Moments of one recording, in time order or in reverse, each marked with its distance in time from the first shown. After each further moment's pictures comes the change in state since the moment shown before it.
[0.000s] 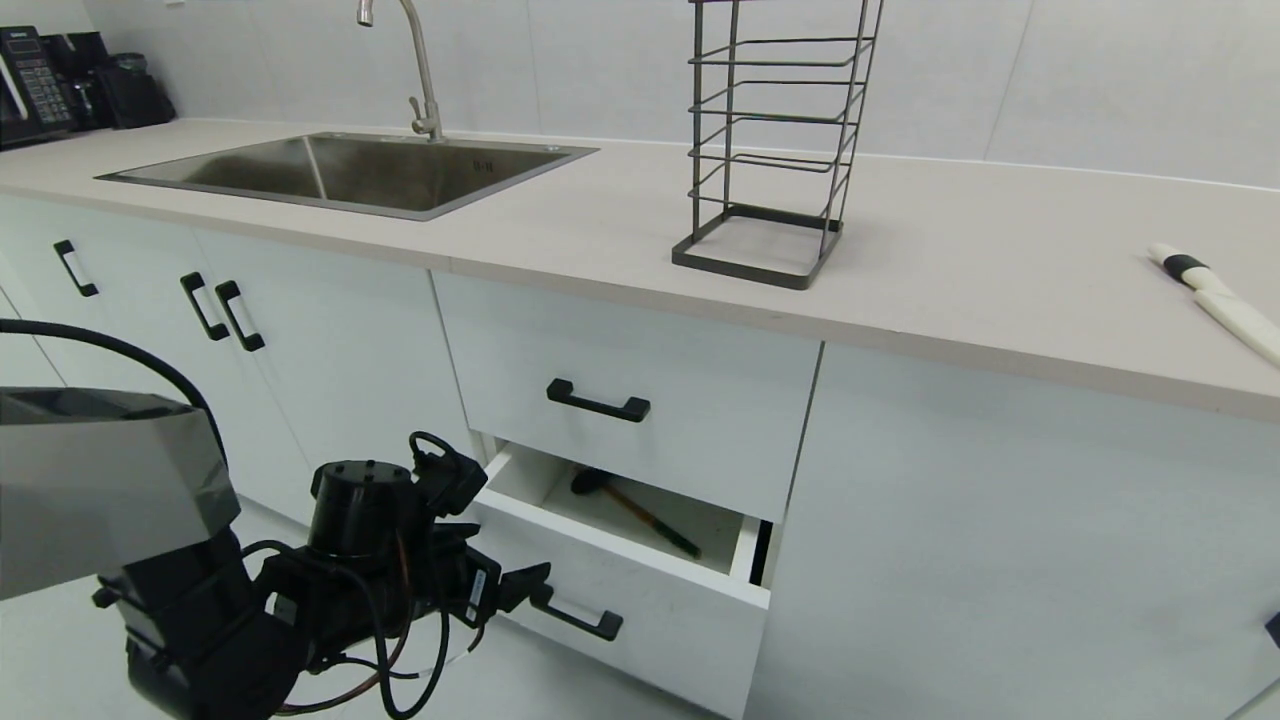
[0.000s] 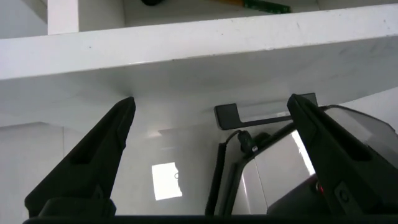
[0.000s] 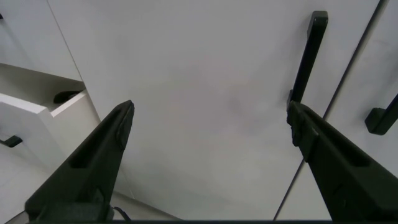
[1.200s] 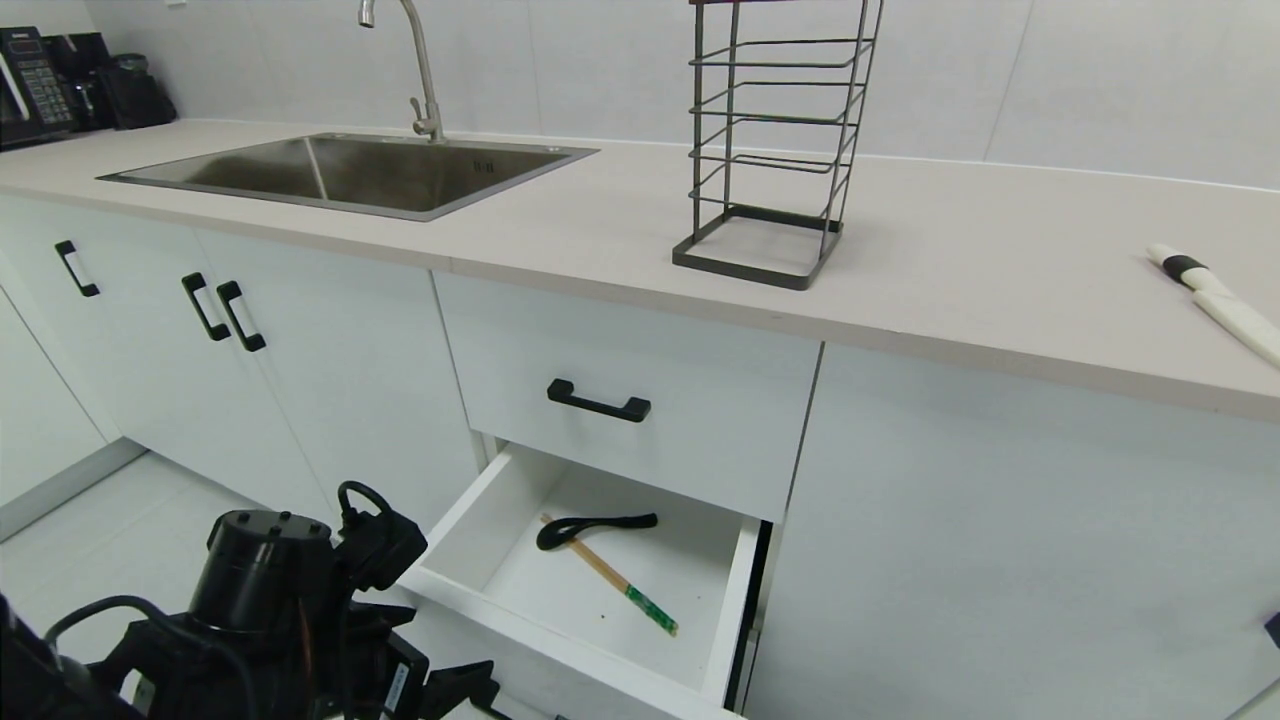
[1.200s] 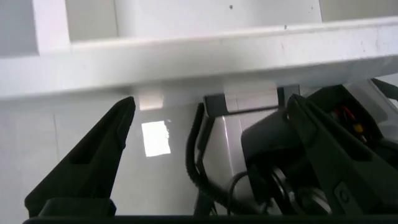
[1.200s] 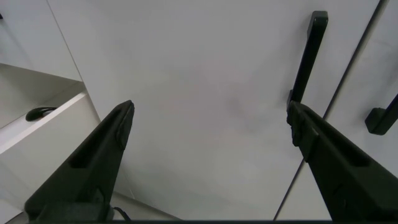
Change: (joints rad) left arm -0.005 -0.312 0.197 0.285 0.004 -0.003; right arm 0.000 0.000 0.000 0.000 0.000 0.000
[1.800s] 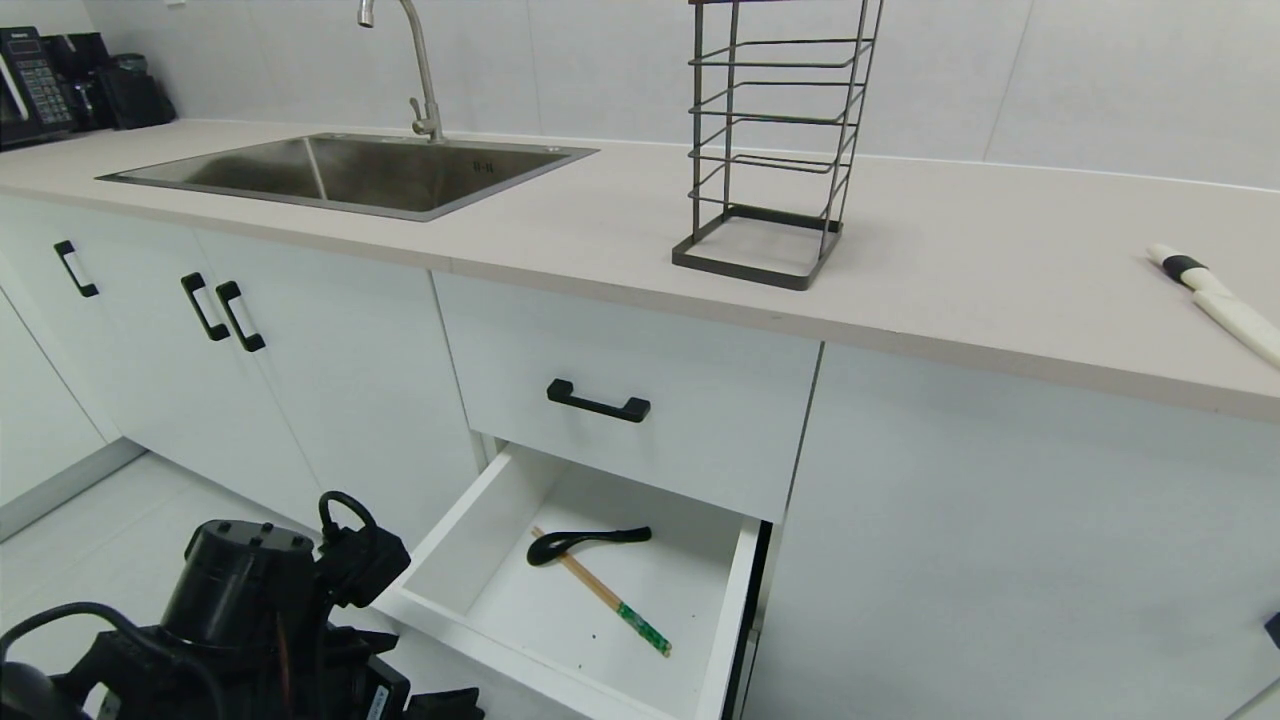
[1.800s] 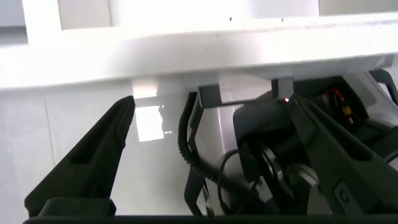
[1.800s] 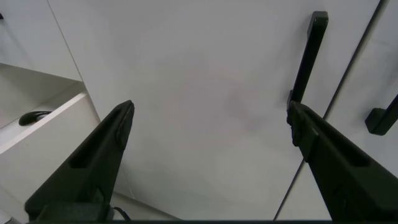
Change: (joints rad) left arm -0.008 -0.095 -0.001 0.180 -0.005 -0.045; right arm 0.000 0.000 0.000 0.001 0.000 0.000
